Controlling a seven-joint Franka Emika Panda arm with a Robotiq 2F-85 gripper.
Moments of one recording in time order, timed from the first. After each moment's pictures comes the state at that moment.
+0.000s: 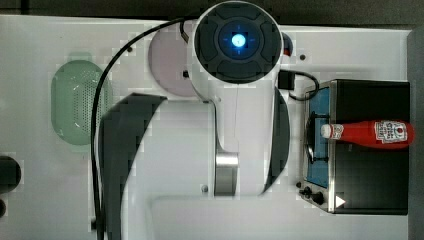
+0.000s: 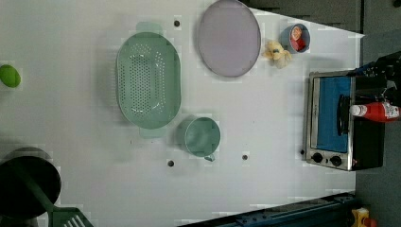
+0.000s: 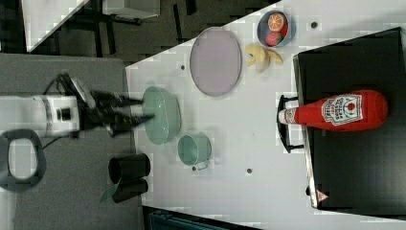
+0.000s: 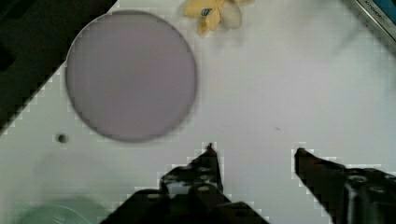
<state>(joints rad) 0.01 -0.01 -0.01 -1.80 0.01 0.20 0.05</state>
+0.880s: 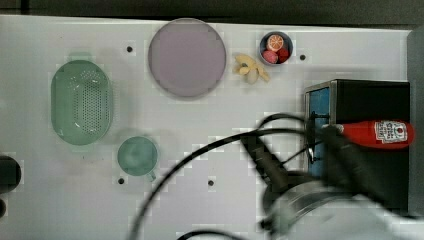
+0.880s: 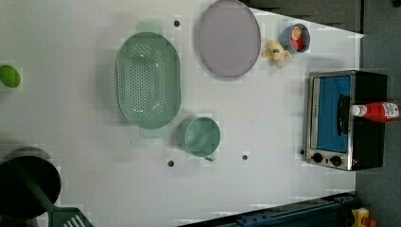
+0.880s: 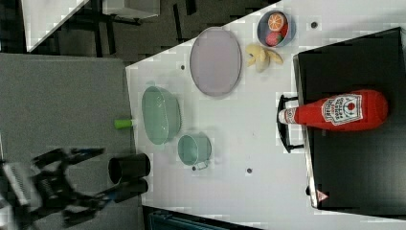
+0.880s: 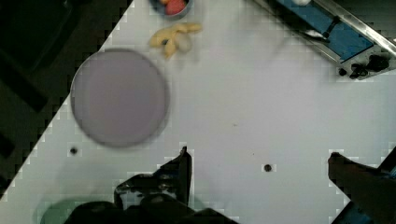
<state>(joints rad) -0.02 -0.43 -0.14 -1.91 -0.02 0.06 0.06</state>
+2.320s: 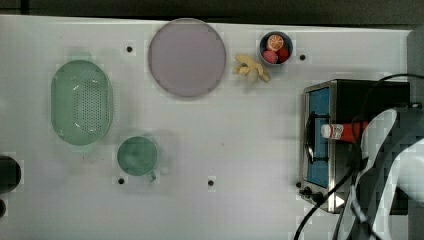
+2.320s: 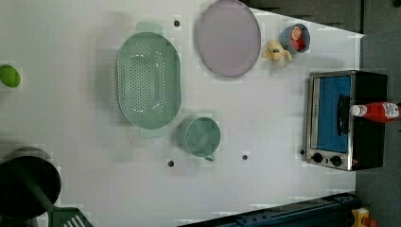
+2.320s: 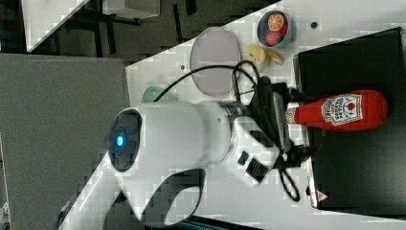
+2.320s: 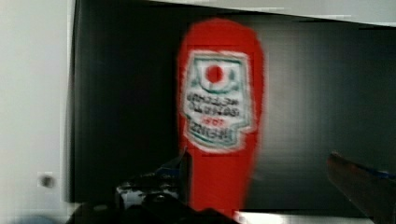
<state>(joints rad) -0.10 0.26 -0.60 -1.78 0.03 0.48 0.05</state>
